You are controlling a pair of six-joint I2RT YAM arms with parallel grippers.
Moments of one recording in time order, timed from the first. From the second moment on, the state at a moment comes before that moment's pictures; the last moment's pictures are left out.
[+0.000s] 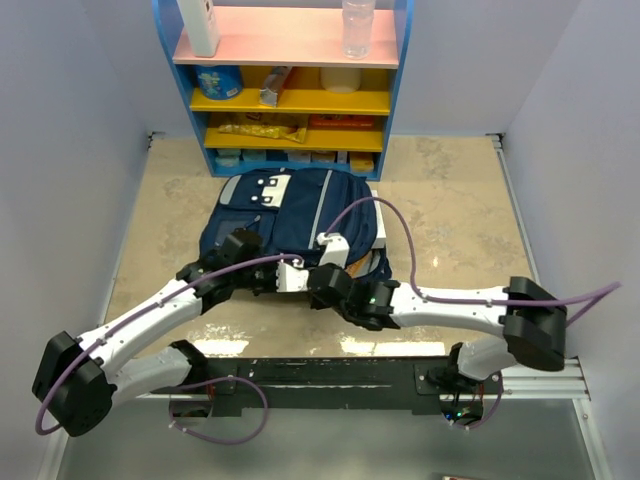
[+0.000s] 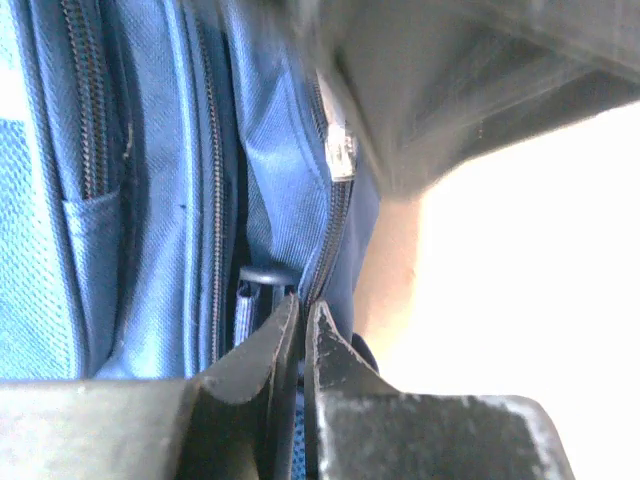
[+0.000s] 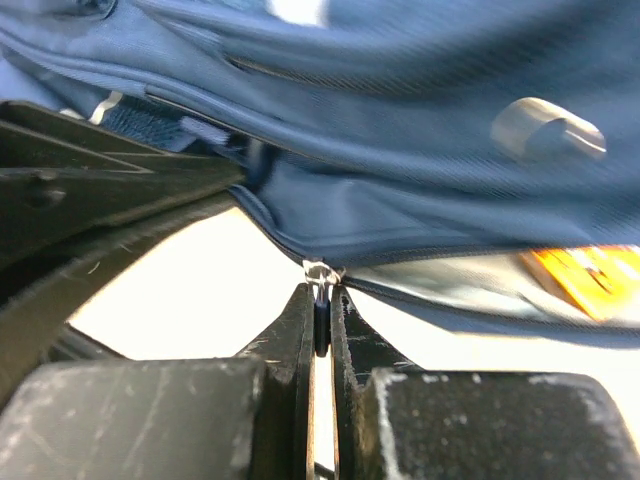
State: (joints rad) left arm -0.65 1.05 0.66 -0.39 0.33 0.87; right arm 1.23 1.46 0.90 -0.15 0.51 0.84
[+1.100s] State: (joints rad) left arm -0.39 0.98 0.73 -0.67 0.45 0.87; right arm 1.09 1.14 0.75 -0.34 0.59 0.84
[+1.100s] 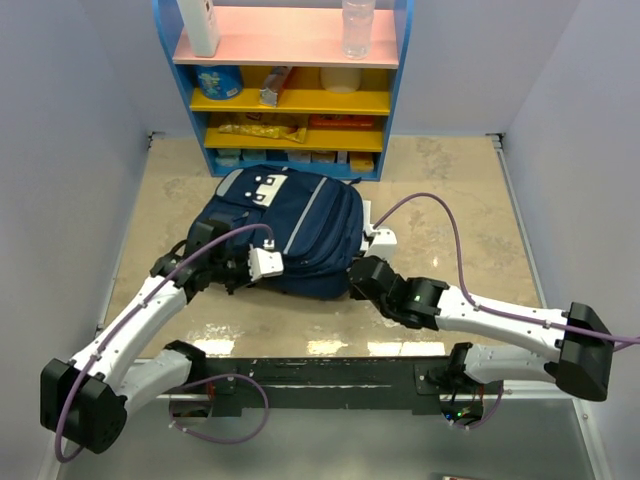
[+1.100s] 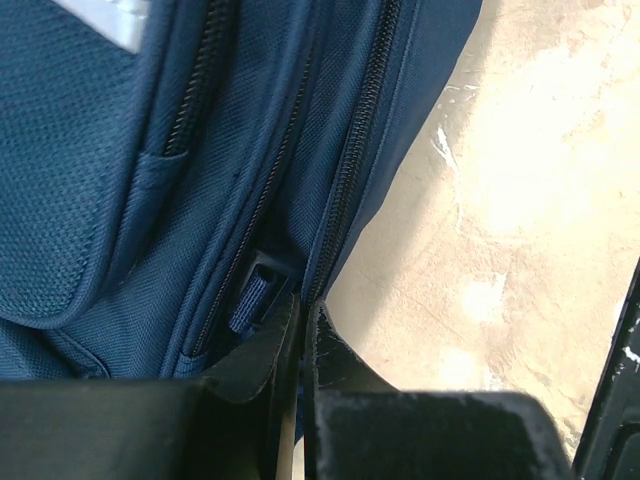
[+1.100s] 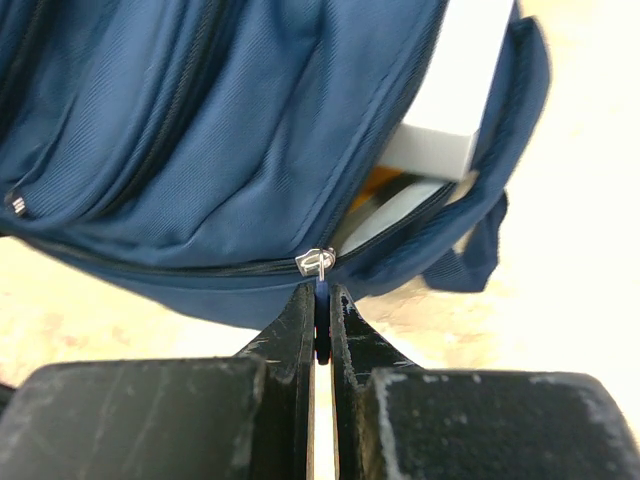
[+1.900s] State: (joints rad) left arm -0.38 1.18 1.18 -0.94 0.76 0.88; right arm 1.02 1.09 0.64 -0.24 0.53 0.73
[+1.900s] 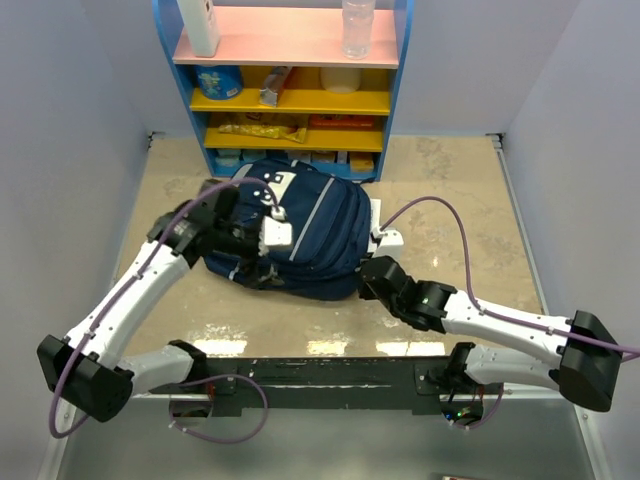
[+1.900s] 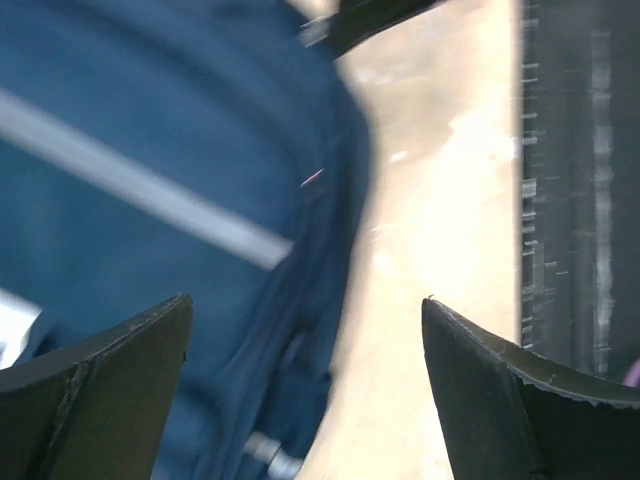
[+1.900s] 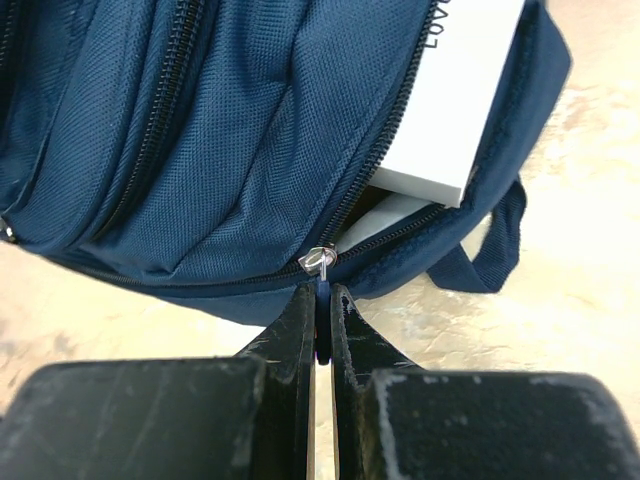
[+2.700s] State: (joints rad) left arm -0.96 1.24 1.01 -0.63 0.20 0.64; right arm 1.15 1.10 0.63 -0.16 0.32 0.77
